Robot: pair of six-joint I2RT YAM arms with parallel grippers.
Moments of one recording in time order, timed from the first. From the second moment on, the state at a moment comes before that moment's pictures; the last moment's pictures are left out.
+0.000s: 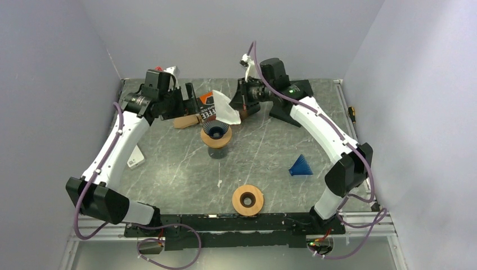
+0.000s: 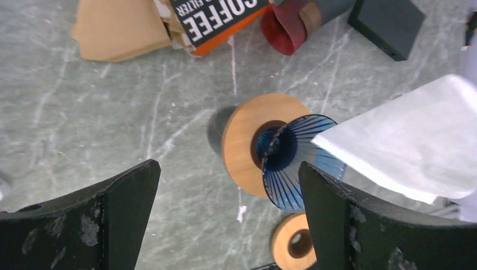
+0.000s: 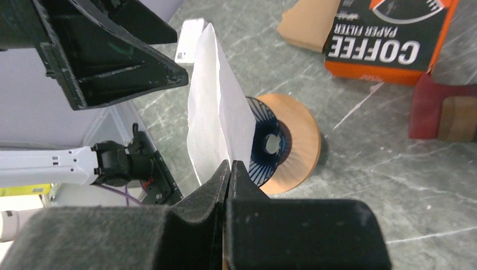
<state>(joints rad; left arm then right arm) -0.30 1.40 1.52 -0.88 0.07 -0.42 0.54 1.67 1.71 -0.55 -0.57 0.30</state>
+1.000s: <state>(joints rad) -0.26 1.37 1.43 -0.70 0.46 -0.55 0.74 1.78 1.82 -0.76 -0.22 0.26</state>
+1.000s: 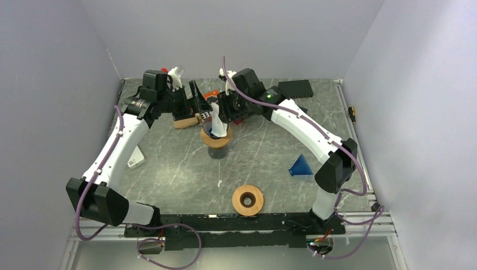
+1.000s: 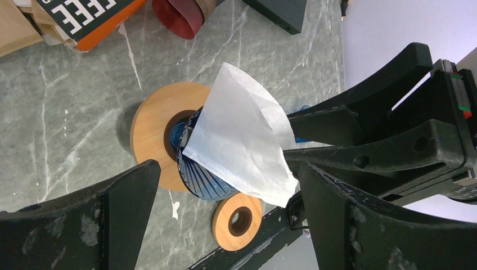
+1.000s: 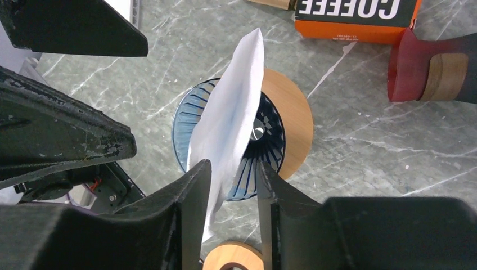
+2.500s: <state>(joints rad) -0.30 1.48 1.48 -0.88 0.25 -0.46 0.74 1.78 1.70 -0.69 -0.14 0.24</state>
